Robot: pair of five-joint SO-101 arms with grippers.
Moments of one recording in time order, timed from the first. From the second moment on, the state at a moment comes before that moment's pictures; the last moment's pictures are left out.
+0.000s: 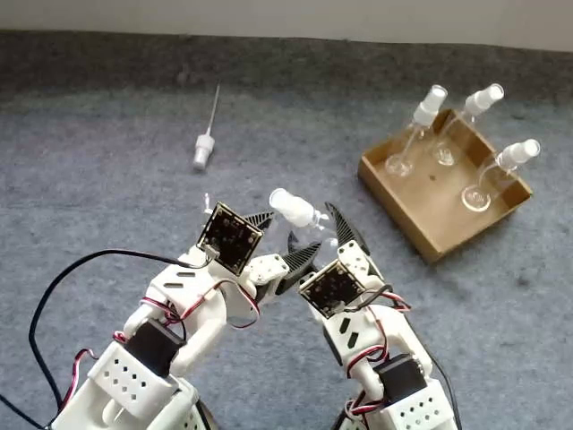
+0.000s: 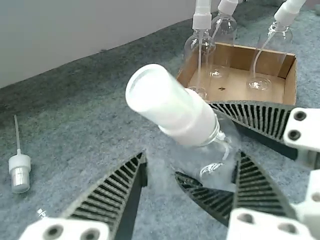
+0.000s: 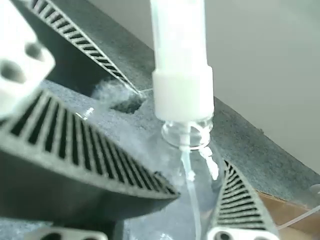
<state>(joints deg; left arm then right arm) 29.1 -74.9 73.5 30.8 2.8 -29.7 -103.5 95.8 25.9 26.7</state>
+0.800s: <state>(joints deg) 24.4 -103.5 84.0 30.8 4.8 -22.0 -103.5 95.8 22.3 8.1</state>
